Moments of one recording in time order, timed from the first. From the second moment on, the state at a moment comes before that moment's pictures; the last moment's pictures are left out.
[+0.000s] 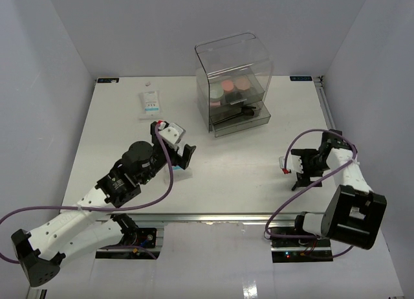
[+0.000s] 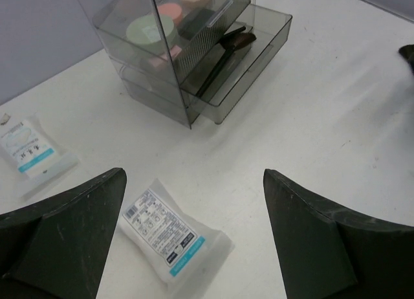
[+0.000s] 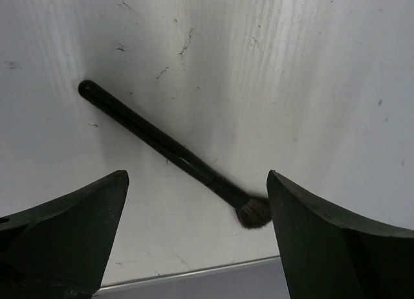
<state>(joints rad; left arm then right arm) -0.84 0.81 0.79 -0.11 -0.22 0.11 -0.25 1.26 0.79 -0.96 -0.37 -1.95</state>
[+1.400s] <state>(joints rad) -0.73 0.80 0.73 -0.07 -0.22 0.03 0.06 1.59 0.97 -0.85 -0.17 -1.73</state>
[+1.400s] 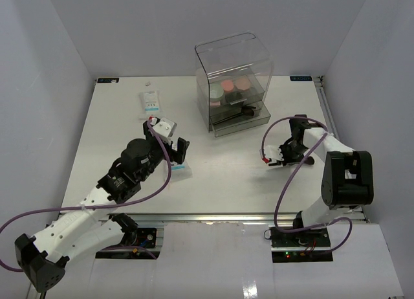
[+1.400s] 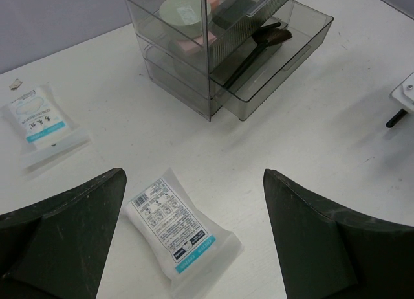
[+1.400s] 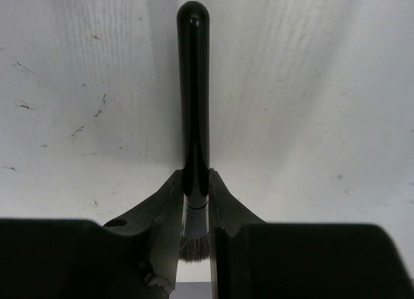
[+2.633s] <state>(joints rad) -0.64 0.82 0.71 -0.05 -0.22 0.03 0.56 1.87 1.62 -0.63 -0.02 -1.33</state>
